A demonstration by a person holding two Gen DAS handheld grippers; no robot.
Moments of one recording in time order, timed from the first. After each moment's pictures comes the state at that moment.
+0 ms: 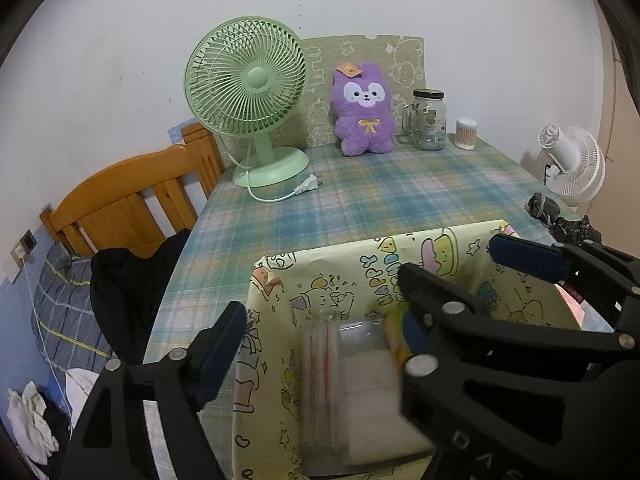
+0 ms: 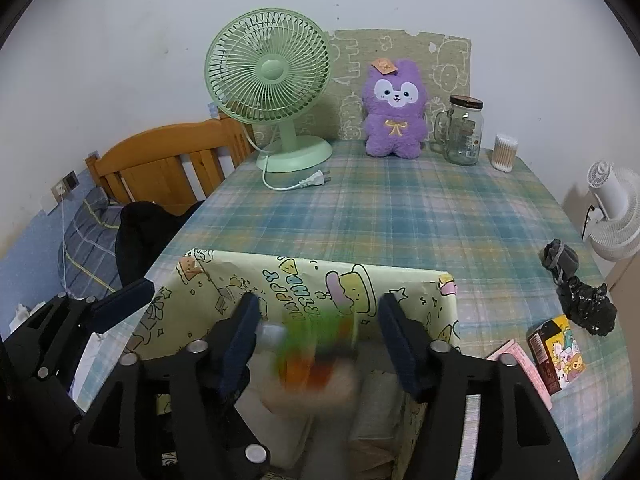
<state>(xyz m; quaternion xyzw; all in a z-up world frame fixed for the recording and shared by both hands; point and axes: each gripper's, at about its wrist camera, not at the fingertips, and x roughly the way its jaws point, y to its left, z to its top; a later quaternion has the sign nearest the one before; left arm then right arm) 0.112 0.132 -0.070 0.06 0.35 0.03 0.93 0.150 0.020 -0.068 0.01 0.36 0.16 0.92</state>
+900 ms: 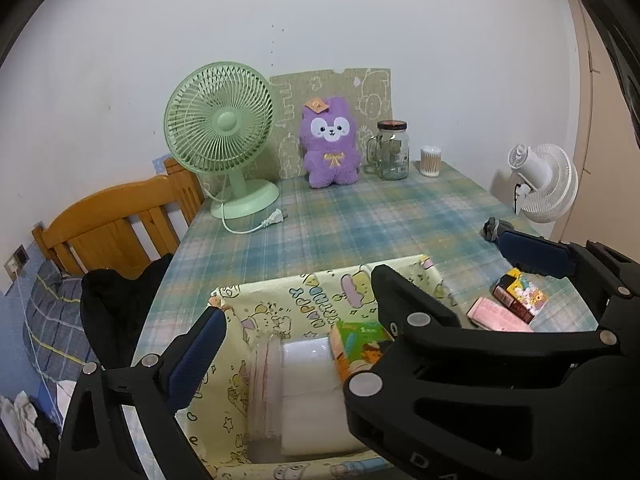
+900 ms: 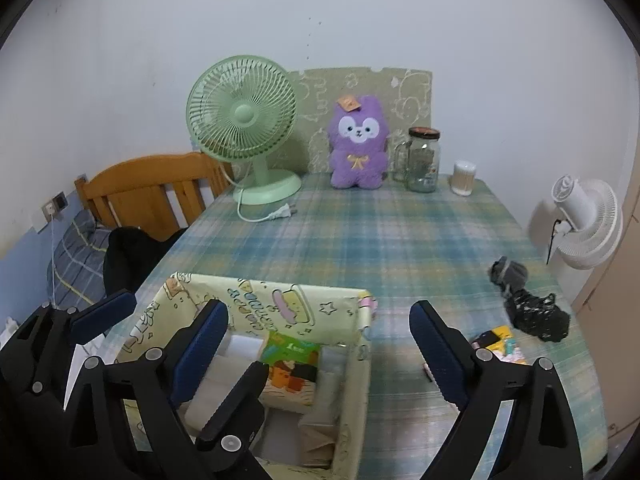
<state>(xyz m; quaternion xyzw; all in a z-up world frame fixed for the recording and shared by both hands) 0.086 0.086 -0.038 0.06 0.31 0.00 0.95 0.121 -0.029 -0.032 0.01 0.31 0.13 0.94</state>
